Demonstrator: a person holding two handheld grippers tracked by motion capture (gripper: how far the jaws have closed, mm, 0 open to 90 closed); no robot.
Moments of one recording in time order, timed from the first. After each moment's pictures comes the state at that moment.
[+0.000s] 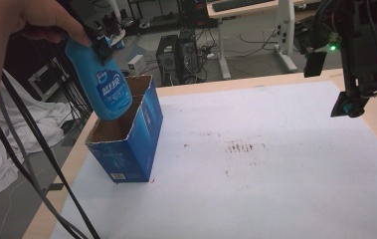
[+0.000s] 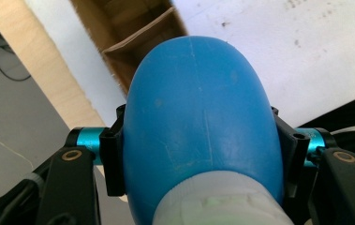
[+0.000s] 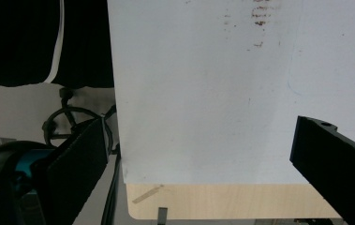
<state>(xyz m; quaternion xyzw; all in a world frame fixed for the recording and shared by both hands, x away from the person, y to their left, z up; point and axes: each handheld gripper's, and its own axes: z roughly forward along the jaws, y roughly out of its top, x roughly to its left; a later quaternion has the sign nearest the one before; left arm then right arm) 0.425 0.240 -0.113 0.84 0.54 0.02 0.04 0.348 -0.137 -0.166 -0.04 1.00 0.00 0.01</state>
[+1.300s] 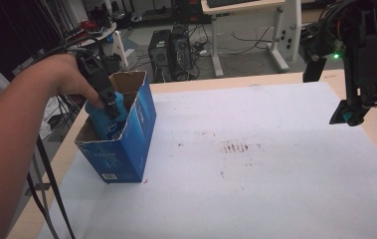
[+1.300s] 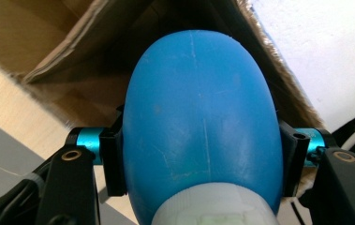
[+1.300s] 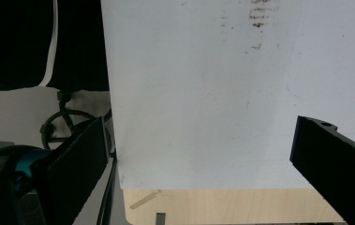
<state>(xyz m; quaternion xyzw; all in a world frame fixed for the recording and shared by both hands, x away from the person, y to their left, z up) 0.448 0.251 -0.259 0.91 0.42 -0.03 0.00 0.353 -0.136 -0.175 -0.03 1.00 0.00 0.01</state>
